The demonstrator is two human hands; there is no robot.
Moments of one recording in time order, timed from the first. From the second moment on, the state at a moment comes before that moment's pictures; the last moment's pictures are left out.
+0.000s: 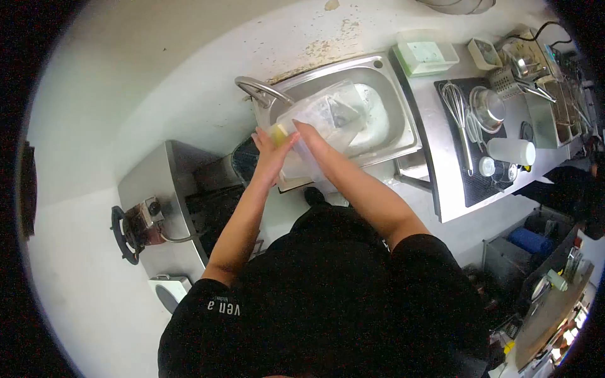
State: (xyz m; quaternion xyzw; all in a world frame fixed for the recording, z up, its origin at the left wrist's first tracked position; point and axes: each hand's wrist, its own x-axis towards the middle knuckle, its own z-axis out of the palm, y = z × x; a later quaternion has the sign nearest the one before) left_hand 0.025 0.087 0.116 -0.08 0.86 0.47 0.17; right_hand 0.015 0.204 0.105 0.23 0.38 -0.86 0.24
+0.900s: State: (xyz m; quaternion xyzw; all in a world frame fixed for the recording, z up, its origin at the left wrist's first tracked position) left_hand -0.008 0.092 0.029 -0.19 0.65 0.72 0.18; right_hand -0.001 0.166 0.008 0.24 0.42 -0.84 0.23
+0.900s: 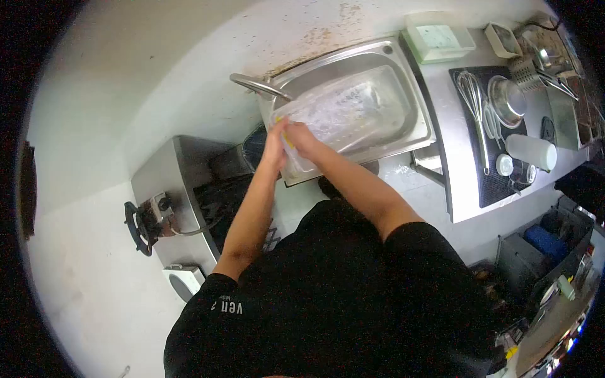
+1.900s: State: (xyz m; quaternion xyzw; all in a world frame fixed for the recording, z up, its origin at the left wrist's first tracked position) left_hand -0.027 0.095 0.048 -0.16 0.65 0.72 0.17; right_hand -0.028 0.170 -0.004 0.15 0.46 -0.84 0.23
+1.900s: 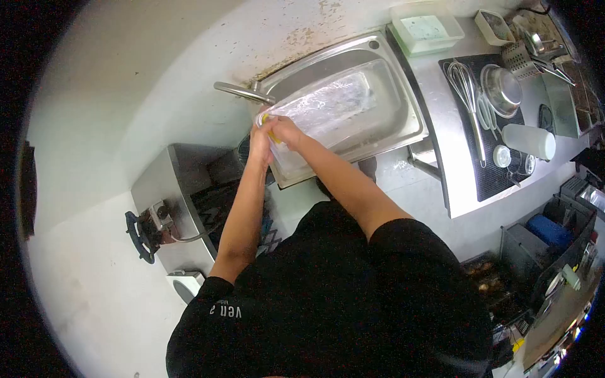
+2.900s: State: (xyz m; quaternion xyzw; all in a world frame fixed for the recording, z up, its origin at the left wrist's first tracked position) left_hand -0.042 0.094 0.033 -0.18 0.64 0.73 0.13; right_hand 0.052 0.214 0.005 -0.15 0.88 -0.44 0.11
